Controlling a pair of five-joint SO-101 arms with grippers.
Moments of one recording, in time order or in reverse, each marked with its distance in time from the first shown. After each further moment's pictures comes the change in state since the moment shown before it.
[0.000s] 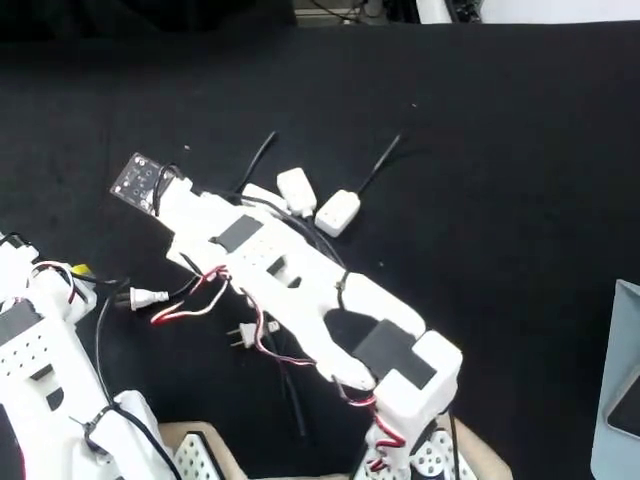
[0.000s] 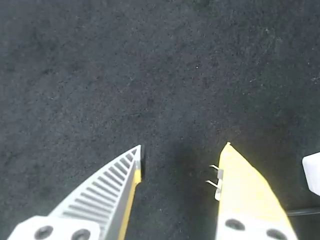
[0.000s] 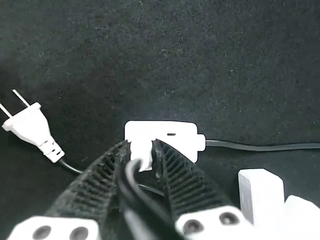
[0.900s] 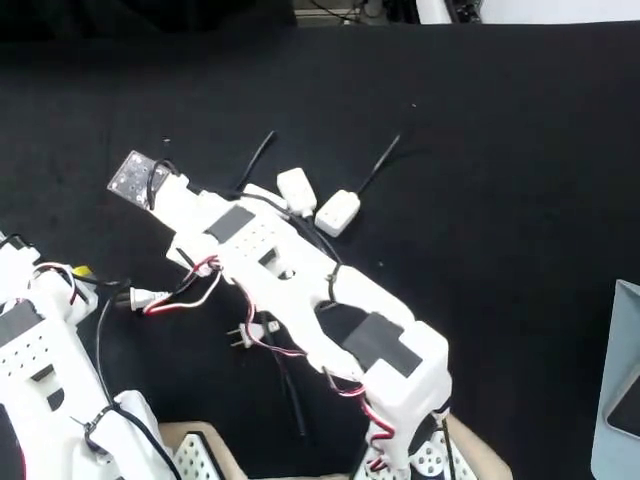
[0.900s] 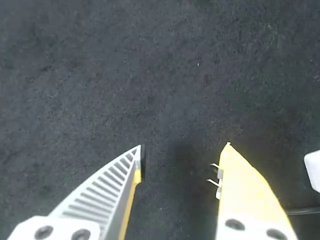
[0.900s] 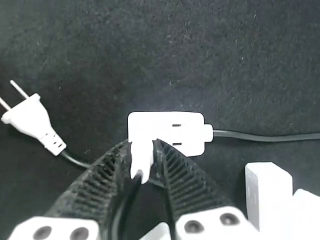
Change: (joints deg) left arm 0.0 0.0 0.6 -0.2 0.0; right arm 0.2 3.8 -7.4 9.8 -0.1
